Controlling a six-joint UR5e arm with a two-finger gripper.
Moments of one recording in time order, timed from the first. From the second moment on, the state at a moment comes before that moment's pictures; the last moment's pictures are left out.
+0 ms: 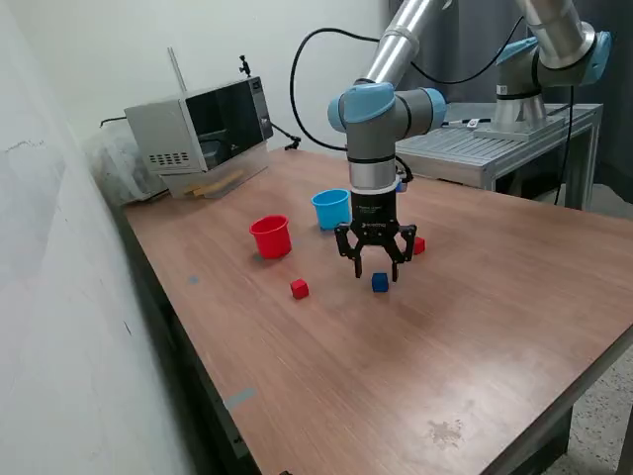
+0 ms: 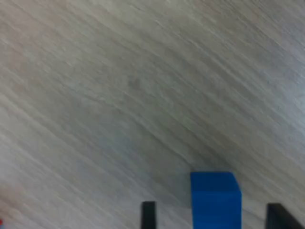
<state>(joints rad) 0.11 -0.69 1.30 -2.31 -1.59 2.62</state>
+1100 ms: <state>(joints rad) 0.11 -0.93 1.44 -2.29 -1.60 2.59</state>
